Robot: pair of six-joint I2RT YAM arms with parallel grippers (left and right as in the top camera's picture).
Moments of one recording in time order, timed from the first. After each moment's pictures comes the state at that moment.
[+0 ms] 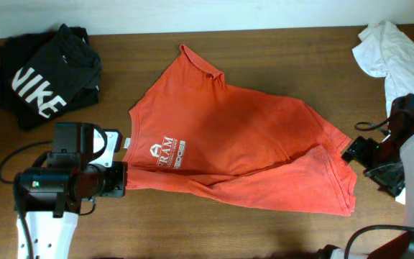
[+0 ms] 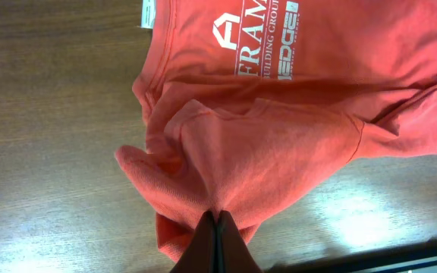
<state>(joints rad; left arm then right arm) -0.04 1.09 1.17 -1.31 0.12 0.02 -0.41 1.45 1.20 -1.35 0.04 0.40</state>
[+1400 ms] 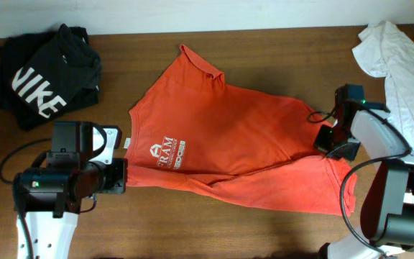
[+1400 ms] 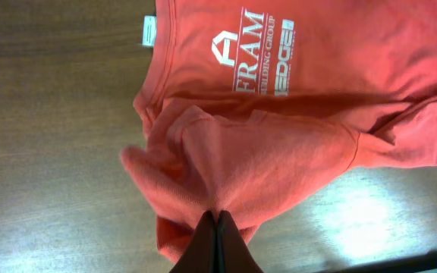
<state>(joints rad) -0.04 1.09 1.17 -1.27 0.12 0.02 -0.18 1.78 1.18 -0.96 0.06 0.36</state>
